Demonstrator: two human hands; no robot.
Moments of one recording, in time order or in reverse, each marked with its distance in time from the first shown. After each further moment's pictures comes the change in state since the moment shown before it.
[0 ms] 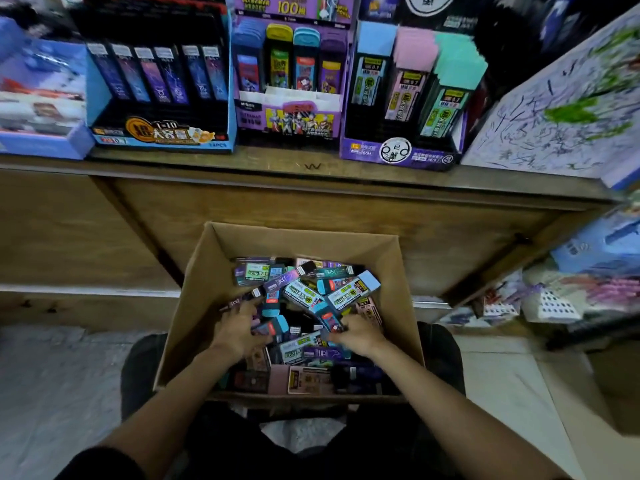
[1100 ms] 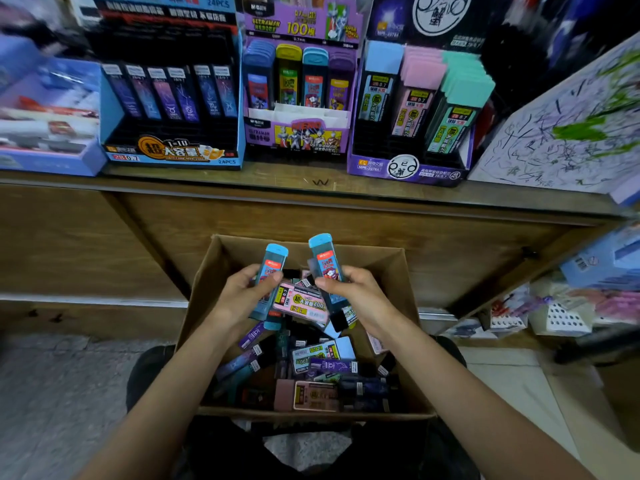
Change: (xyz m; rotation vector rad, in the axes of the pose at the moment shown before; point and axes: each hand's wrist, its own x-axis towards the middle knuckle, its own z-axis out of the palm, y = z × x) left_hand -0.025 0.074 -0.090 -1.174 0.051 0.009; right_hand -0.033 -0.081 -0.053 0.887 0.070 -0.382
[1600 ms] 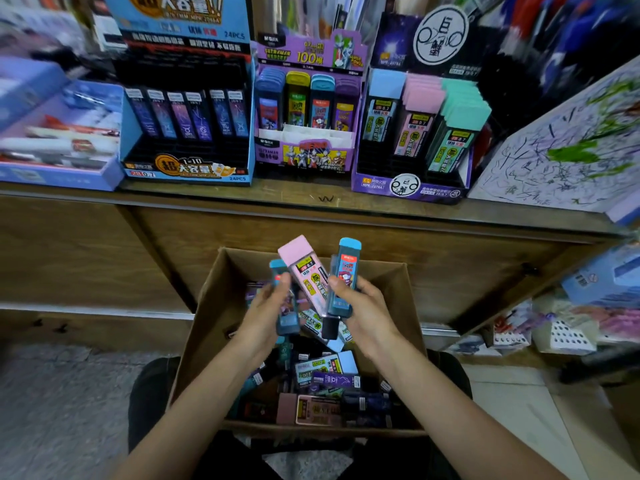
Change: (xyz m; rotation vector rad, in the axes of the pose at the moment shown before) left_hand -0.012 -0.006 0.023 -0.308 -0.057 -0.129; right_hand -0.016 -0.013 0.020 0.418 0.154 0.012
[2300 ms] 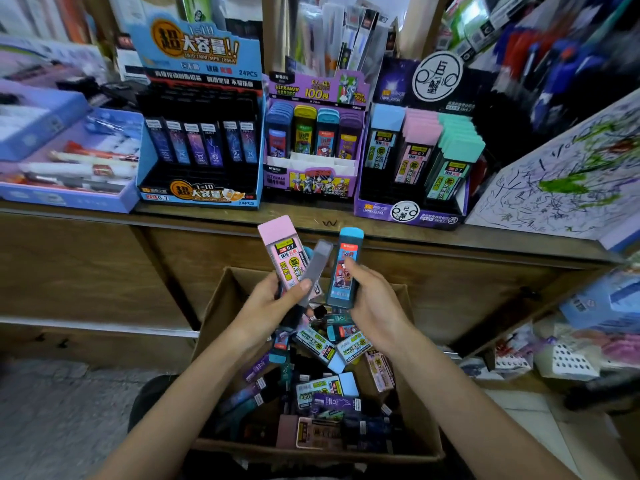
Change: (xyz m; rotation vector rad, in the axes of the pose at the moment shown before) left_hand -0.014 0.051 0.013 0.308 -0.284 0.378; right_hand -0.004 -0.056 0.026 -0.049 -0.070 -0.008
